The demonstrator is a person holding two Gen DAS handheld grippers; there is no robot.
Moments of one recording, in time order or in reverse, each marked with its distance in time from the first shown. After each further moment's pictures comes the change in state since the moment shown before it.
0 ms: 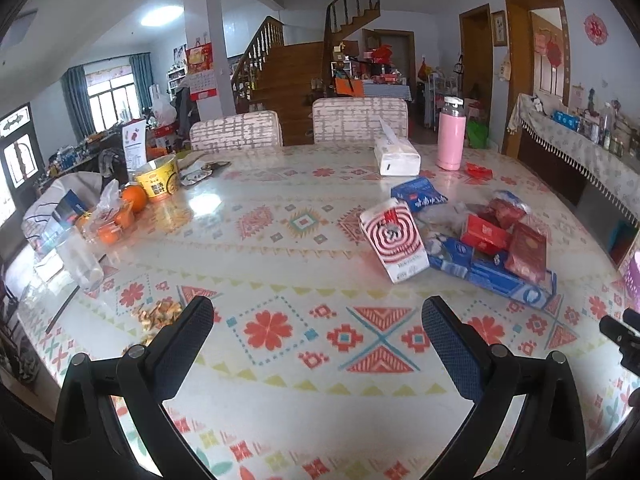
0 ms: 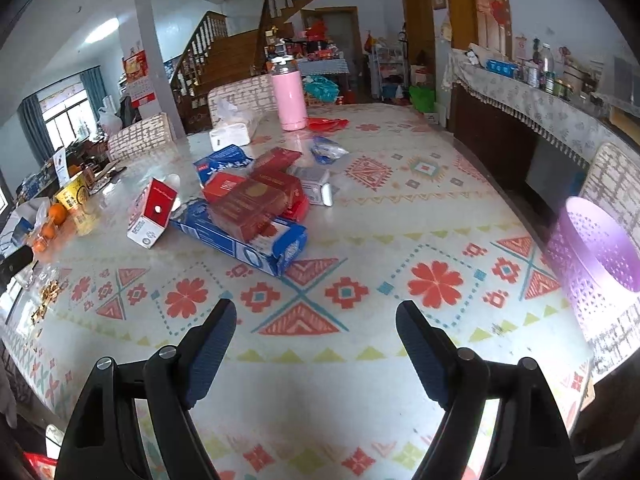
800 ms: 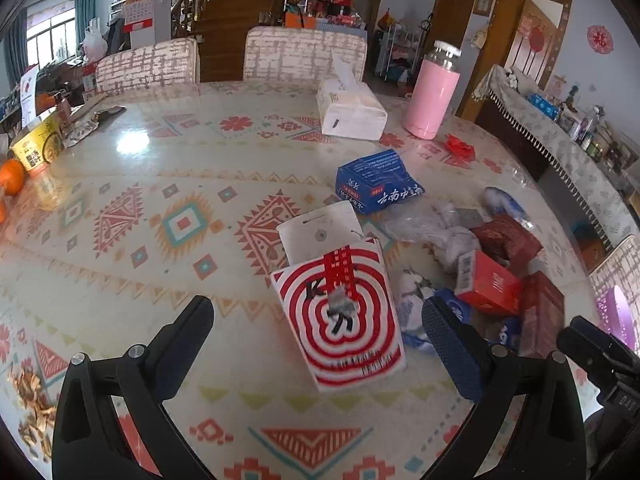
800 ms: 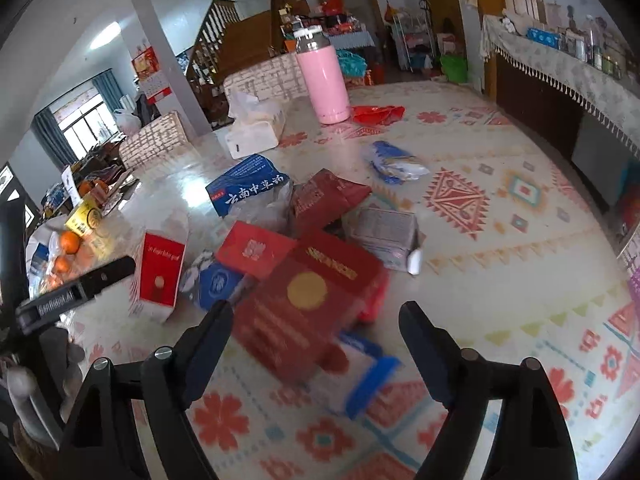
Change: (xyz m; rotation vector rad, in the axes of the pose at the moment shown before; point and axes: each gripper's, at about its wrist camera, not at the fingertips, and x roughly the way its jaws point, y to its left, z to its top) left arm 0.187 -0.047 0.062 -0.036 0.257 -0.262; right arm 0.124 0.033 0.093 0.086 0.137 0.145
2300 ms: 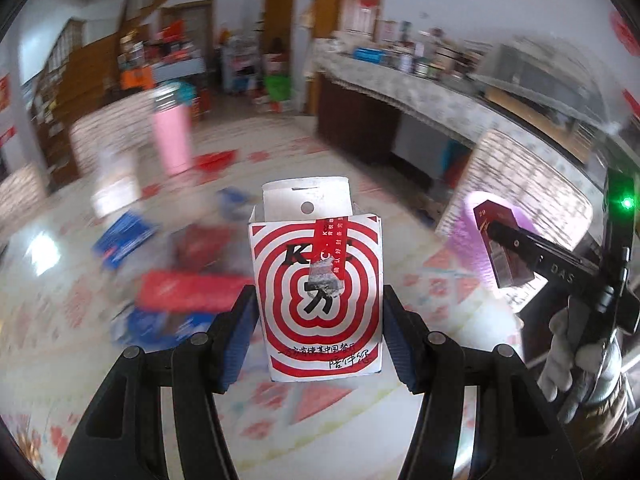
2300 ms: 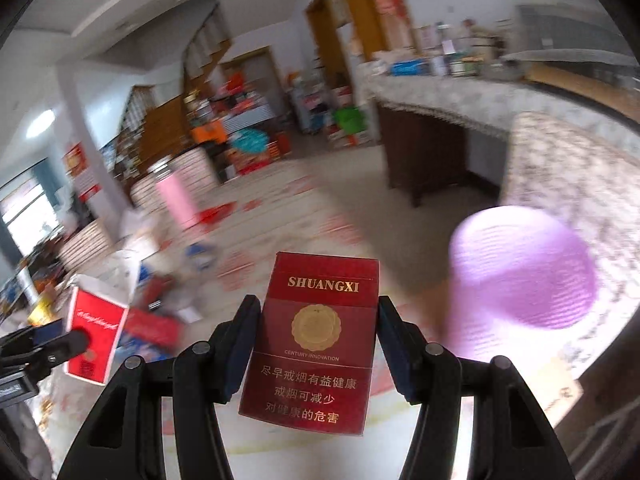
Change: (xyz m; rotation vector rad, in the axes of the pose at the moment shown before) left arm -0.099 -0.265 -0.049 0.464 -0.036 -0.338; right arm -0.186 -0.207 -0.039 0.230 -0.300 -0.249
